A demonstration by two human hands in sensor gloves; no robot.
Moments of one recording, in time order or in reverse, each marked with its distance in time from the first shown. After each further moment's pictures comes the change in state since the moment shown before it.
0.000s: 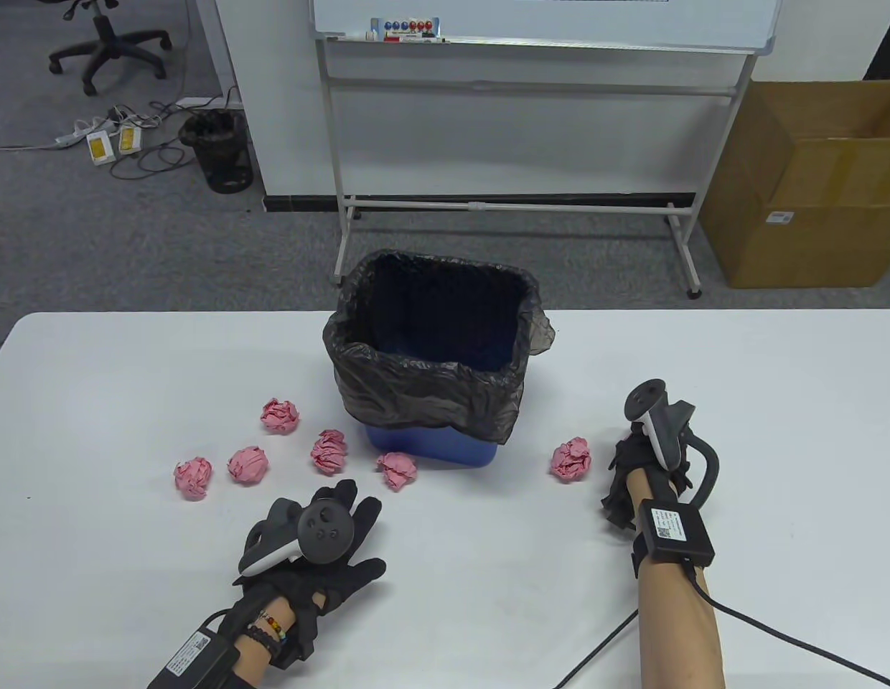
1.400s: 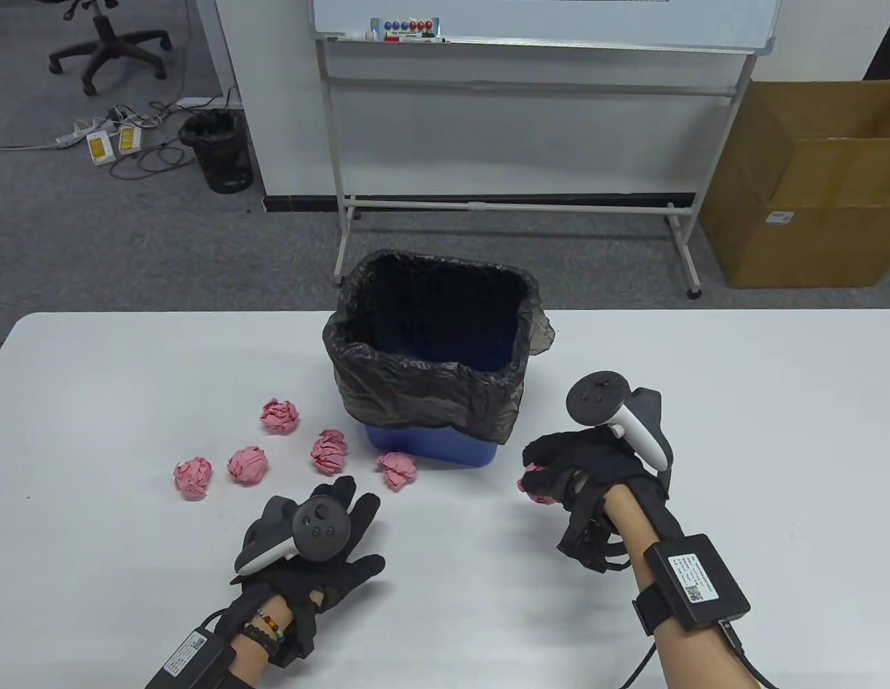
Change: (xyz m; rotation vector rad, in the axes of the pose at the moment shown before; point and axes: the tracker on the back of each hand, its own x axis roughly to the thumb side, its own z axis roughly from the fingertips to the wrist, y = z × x) left_hand -0.003 0.003 0.001 0.020 -0.004 0.027; right_hand 0.055 -0.096 0.145 0.570 -0.564 -0.186
